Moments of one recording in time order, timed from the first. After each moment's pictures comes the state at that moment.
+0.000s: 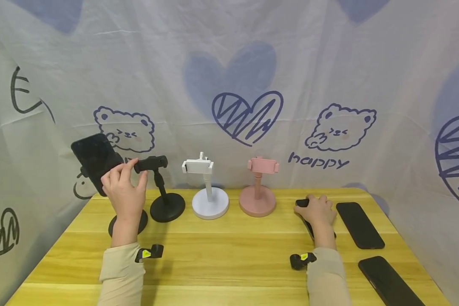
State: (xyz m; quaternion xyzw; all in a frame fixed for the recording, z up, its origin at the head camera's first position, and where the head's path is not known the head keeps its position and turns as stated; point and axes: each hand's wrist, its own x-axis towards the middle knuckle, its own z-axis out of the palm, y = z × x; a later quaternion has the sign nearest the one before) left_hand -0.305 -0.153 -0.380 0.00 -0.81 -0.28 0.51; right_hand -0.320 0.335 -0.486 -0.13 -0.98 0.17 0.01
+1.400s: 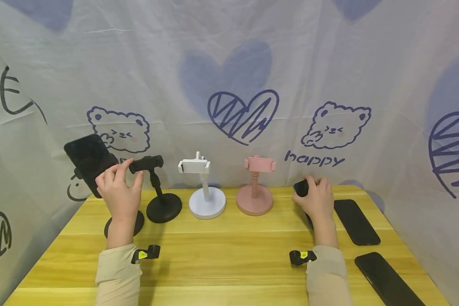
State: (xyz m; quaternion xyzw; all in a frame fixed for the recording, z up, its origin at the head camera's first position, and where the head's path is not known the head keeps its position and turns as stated) left_hand -0.304 -0.153 -0.378 0.00 -0.82 -0.29 0.50; right_hand -0.309 0.329 -0.452 -0.08 -0.95 0.19 0.22
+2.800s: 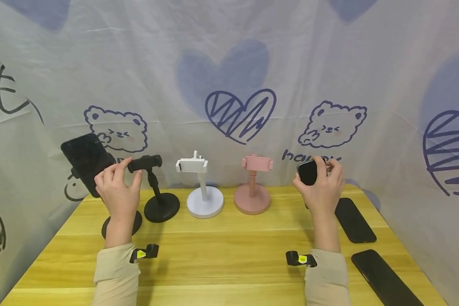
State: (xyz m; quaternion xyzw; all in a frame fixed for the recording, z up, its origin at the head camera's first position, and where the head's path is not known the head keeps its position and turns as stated) left_hand -0.304 -0.151 -0.379 -0.01 -0.81 -0.30 0.50; right_hand -0.278 0.308 -0.397 -0.01 -0.83 0.21 0.51
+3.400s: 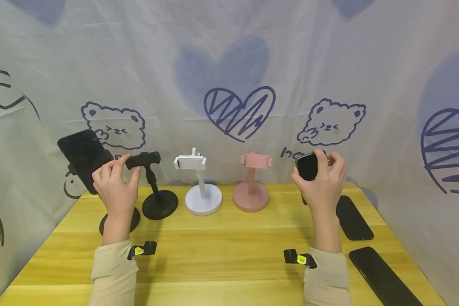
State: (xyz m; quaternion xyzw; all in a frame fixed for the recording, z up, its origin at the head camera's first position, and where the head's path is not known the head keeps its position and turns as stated) left_hand -0.304 -0.151 -0.377 0.00 -0.82 -0.30 0.49; right_hand -0.263 0.297 -0.369 0.01 -0.82 0.22 0.53
